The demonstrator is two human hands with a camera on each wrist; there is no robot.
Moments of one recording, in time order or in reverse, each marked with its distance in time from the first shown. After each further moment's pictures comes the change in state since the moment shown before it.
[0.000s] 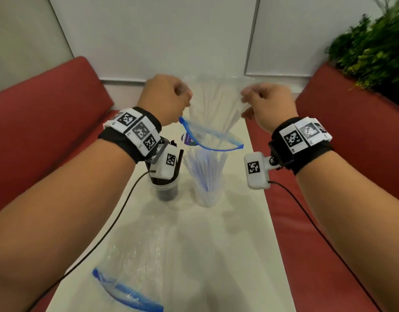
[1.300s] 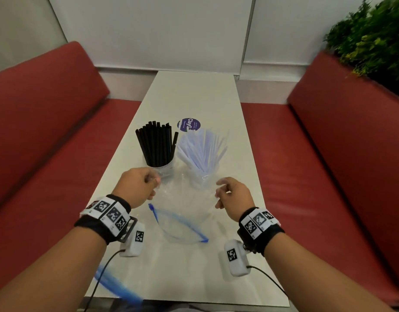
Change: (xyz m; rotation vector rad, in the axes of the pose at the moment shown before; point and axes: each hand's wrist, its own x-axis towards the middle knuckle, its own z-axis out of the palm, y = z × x) left_hand -0.169 -0.142 0.043 0.016 -0.257 -0.420; right_hand -0.184 0.157 0.068 0.016 -0.277 0.372
